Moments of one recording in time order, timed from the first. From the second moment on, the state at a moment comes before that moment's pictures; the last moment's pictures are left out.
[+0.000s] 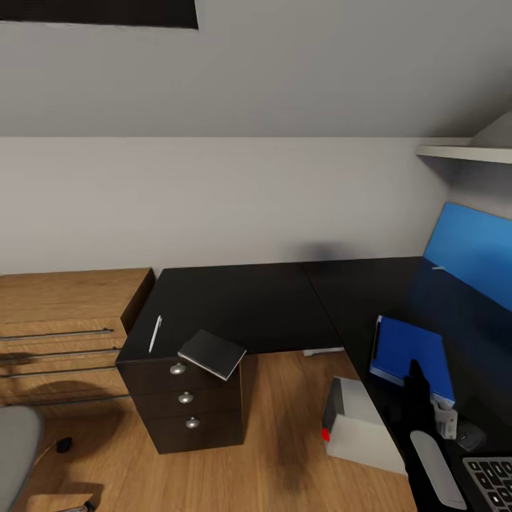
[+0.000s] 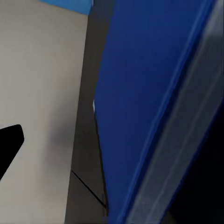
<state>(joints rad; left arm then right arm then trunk) -0.01 0.09 -0.06 -0.41 0.54 -0.32 0.15 -0.29 0.01 -0.31 -1.12 -1.34 -0.28 0.04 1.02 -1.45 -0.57</state>
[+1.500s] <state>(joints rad) -0.01 0.09 -0.06 -0.41 0.54 -0.31 0.15 -0.29 0.00 0.18 -1.14 -1.15 -0.27 0.03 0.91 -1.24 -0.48</state>
